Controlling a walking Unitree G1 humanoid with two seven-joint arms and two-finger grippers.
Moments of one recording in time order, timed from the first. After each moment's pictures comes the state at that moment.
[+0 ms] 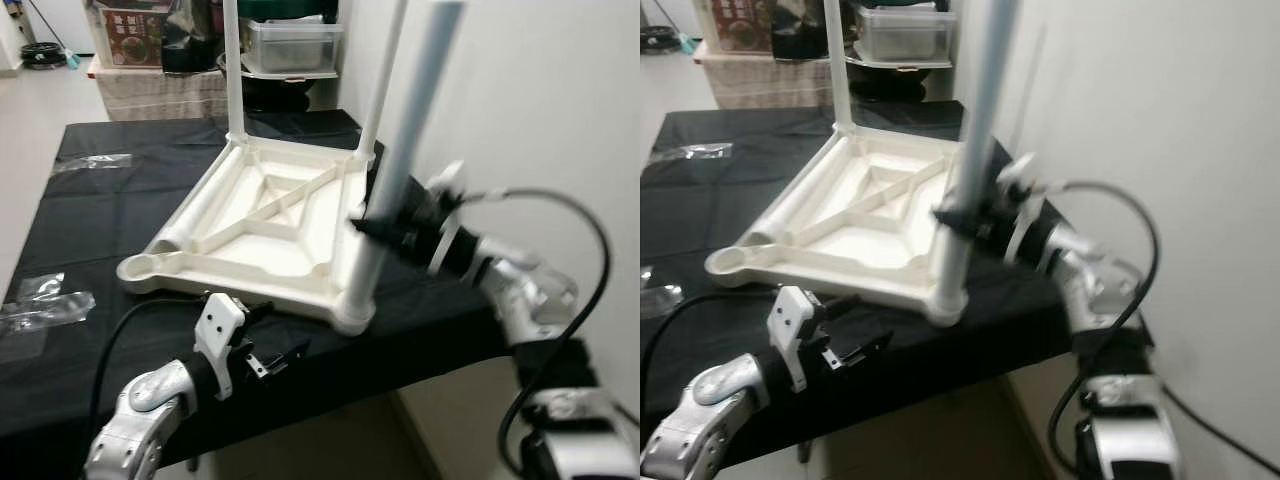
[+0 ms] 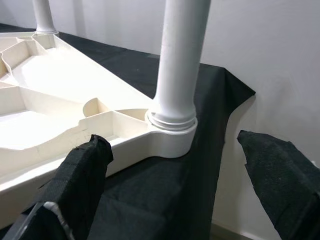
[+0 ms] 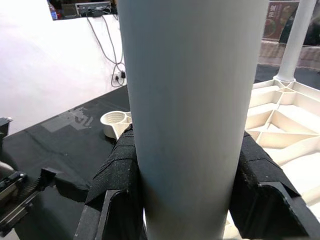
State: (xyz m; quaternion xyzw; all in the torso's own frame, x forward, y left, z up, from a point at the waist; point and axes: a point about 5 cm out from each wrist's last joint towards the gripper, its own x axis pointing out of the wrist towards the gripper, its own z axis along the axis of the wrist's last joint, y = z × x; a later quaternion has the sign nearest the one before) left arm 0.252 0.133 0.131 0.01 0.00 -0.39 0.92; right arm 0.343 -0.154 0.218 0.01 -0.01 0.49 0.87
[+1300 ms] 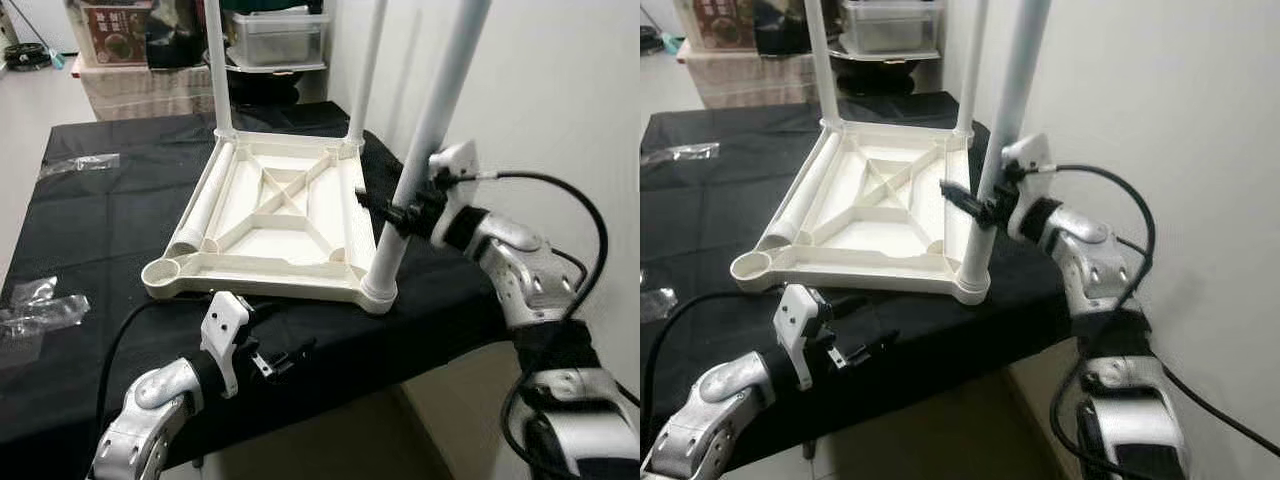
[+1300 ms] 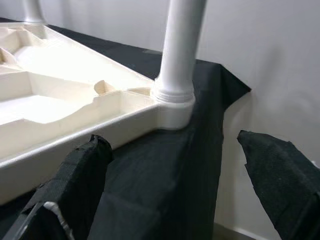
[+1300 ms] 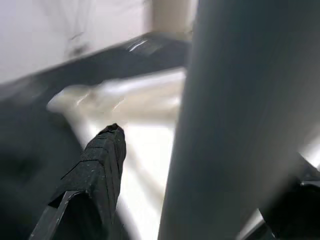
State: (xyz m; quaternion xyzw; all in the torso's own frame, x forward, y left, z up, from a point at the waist) left arm 0.253 0.132 0.131 0.01 0.00 -0.40 0.92; right arm 0.342 -0.177 0.210 -0.07 0.01 0.46 0.89
